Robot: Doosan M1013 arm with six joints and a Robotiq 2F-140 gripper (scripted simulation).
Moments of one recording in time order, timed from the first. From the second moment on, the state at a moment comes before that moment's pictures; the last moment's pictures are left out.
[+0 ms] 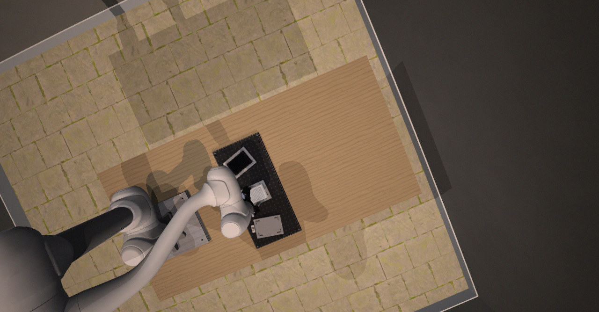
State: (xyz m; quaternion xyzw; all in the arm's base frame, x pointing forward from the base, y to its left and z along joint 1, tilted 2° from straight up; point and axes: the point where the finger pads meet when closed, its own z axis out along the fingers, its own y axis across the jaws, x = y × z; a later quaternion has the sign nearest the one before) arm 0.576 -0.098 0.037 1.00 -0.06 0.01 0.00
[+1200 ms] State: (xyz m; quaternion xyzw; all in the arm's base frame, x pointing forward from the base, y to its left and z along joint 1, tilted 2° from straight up) arm 0.576 -0.098 0.039 1.00 -0.06 0.01 0.00
